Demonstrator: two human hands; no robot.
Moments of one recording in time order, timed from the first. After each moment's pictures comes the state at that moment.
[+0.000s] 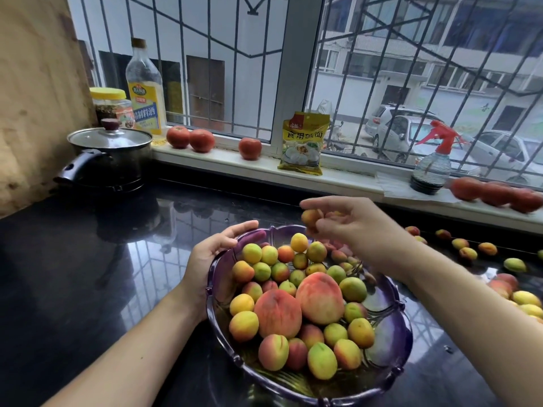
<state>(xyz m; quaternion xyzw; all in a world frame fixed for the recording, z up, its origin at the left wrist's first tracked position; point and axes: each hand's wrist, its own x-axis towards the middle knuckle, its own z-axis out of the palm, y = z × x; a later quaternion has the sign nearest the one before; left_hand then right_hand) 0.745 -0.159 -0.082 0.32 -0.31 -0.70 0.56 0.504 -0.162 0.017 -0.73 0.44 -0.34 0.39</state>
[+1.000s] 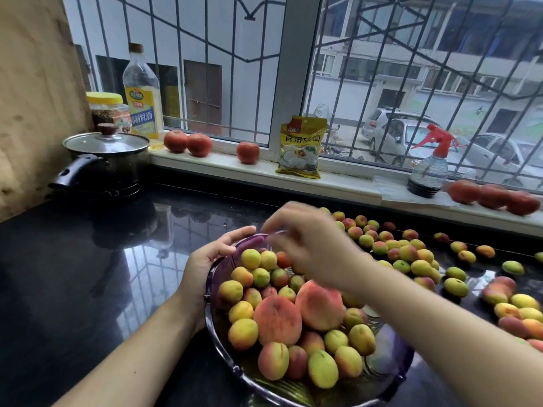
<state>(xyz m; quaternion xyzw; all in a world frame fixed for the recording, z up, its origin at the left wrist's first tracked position) 0.744 -0.157 -0.082 0.31 -0.31 -0.69 0.57 0.555 -0.165 -0.003 -0.88 0.37 -0.30 0.08</state>
